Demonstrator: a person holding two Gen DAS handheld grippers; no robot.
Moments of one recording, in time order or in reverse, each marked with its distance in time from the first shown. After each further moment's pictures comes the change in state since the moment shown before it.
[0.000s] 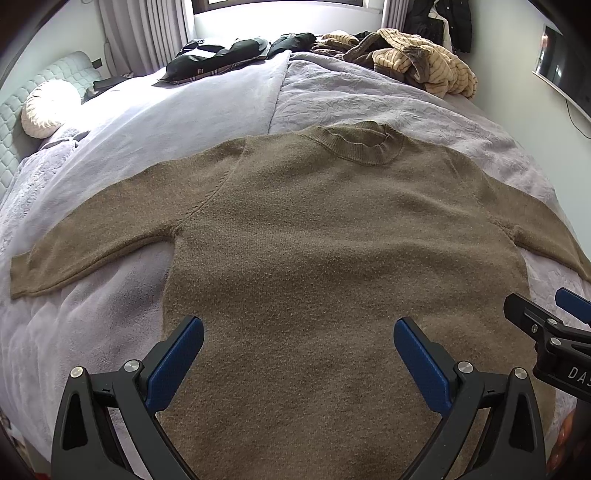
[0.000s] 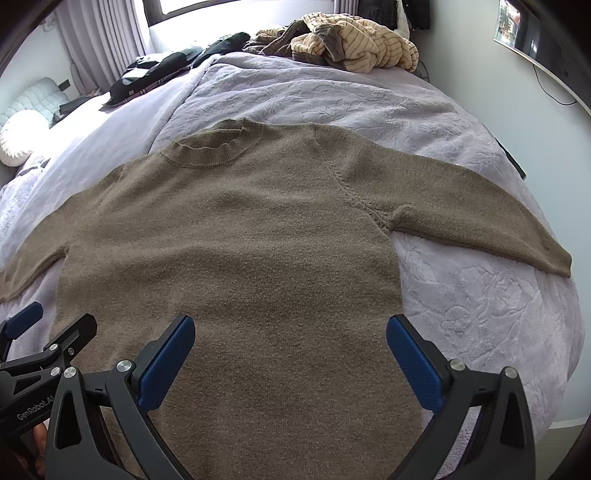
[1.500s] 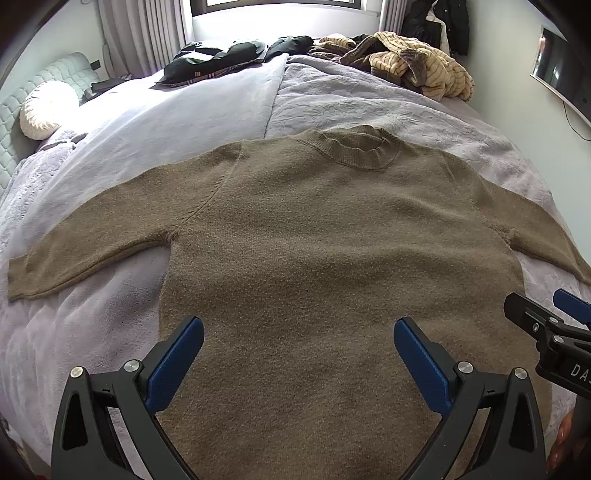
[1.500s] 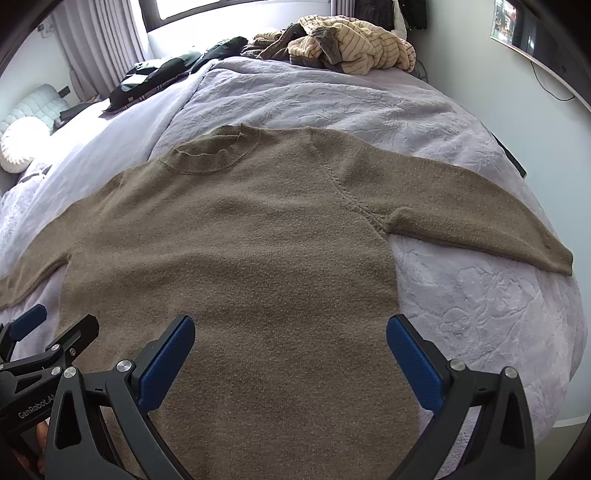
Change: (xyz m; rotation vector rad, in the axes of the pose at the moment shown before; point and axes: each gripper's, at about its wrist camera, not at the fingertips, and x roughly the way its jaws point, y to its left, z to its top) left arm -0.001 -0.004 0.006 0.008 -0.007 -0.008; right arm -0.003 -0.006 0.004 0.014 -0.008 0.013
